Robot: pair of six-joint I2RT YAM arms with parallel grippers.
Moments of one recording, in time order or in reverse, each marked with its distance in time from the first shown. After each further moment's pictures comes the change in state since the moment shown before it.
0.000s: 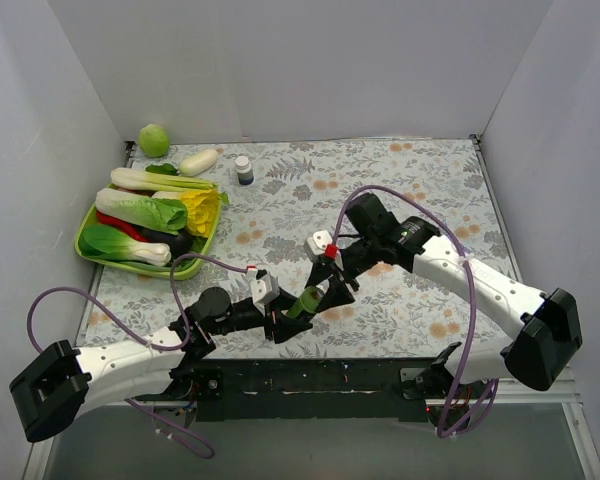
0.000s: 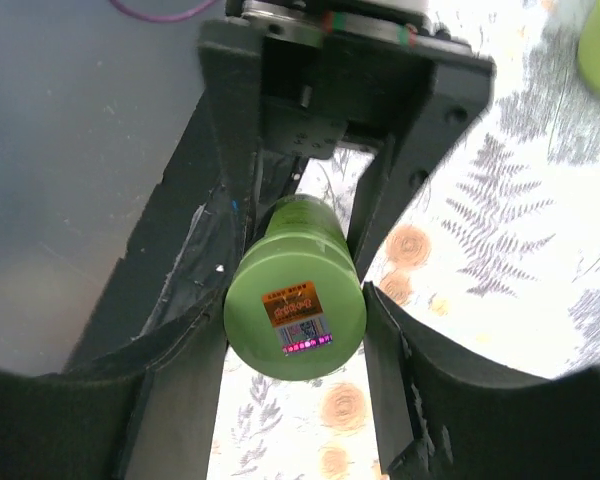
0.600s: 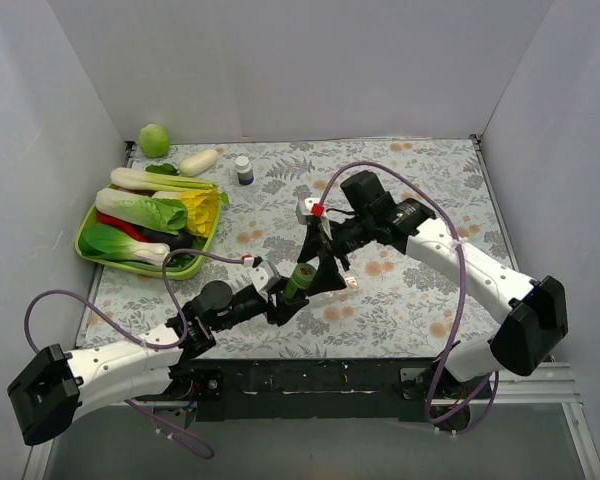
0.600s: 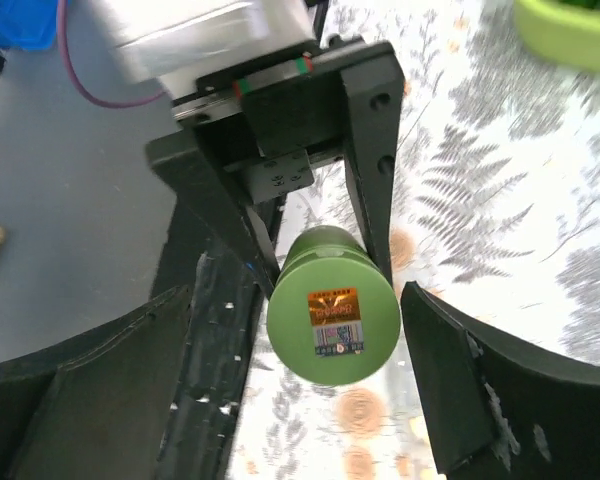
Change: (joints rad) left arm -0.002 -0.019 0.076 -0.194 -0.286 0.090; right arm -0.056 0.099 0.053 0.225 0.024 0.544
